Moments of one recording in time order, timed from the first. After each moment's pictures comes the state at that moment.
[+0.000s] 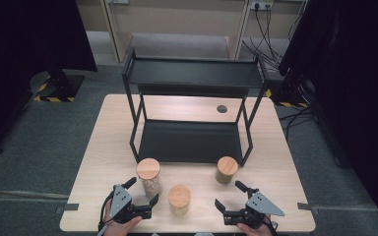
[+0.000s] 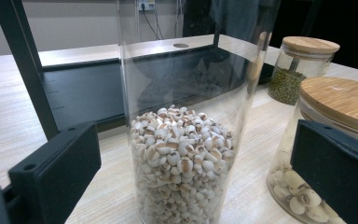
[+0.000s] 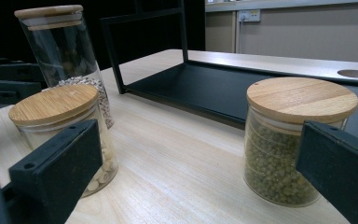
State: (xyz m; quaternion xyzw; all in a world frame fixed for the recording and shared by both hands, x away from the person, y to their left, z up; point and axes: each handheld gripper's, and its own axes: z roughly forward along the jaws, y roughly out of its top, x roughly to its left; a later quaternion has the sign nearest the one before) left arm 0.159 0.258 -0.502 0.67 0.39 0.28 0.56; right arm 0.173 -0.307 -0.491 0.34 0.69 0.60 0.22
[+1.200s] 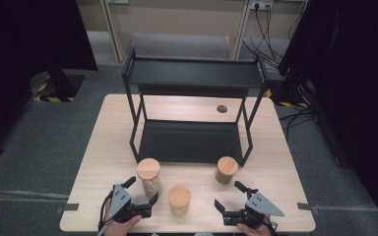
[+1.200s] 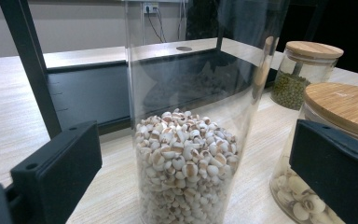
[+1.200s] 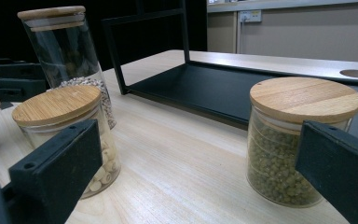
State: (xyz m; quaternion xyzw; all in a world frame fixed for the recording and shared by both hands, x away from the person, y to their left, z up) left arm 0.159 0.257 -0.502 0.67 0.39 0.28 0.57; right arm 0.173 -0.307 -0.492 0.34 0.69 0.60 0.22
